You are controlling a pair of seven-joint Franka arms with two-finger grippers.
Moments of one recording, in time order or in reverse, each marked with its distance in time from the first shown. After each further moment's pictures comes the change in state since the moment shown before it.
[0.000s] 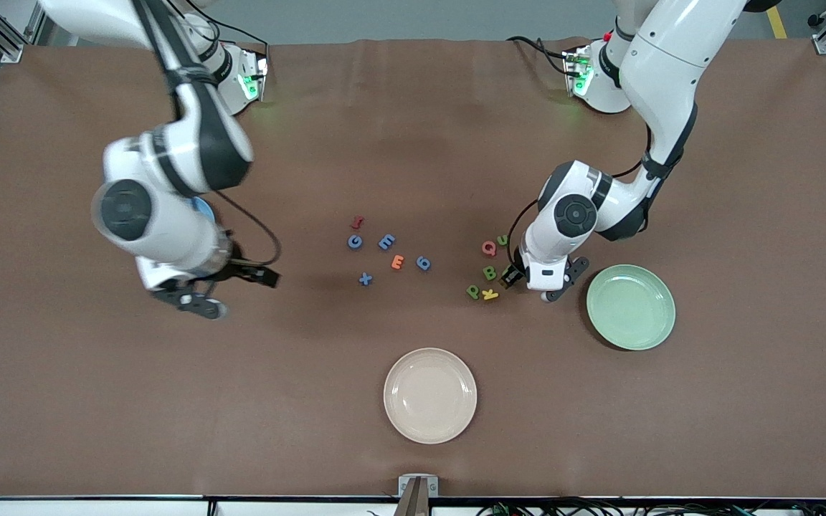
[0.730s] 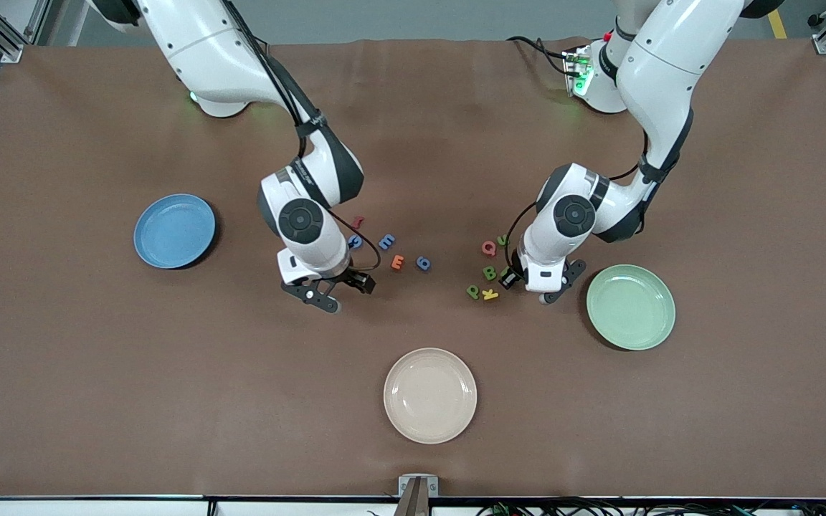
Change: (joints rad) left arm 0.001 0.008 0.000 0.003 0.000 0.037 -0.001; right arm 0.205 0.281 -0.002 -0.020 0.000 0.366 0.240
